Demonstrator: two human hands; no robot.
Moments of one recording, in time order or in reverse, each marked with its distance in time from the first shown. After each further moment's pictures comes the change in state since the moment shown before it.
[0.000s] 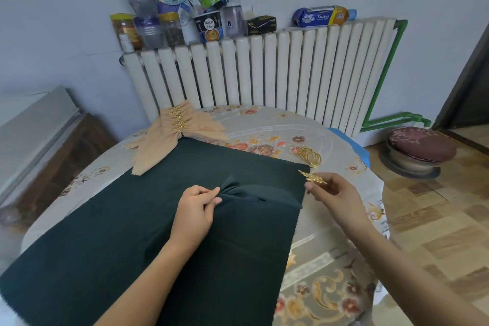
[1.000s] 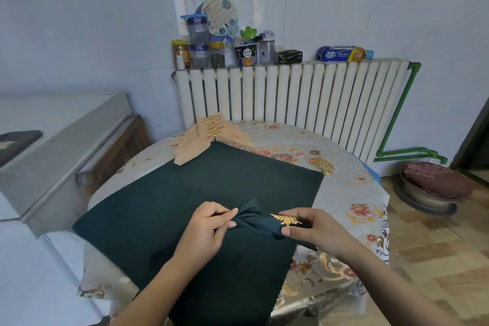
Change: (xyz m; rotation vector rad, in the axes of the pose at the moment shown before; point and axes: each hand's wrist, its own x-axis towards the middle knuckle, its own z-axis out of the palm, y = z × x) left_hand -0.104 0.015 -0.070 -0.051 0.059 0.296; right_hand -0.108 -0.055 0.026 -0.168 -0.603 -0.113
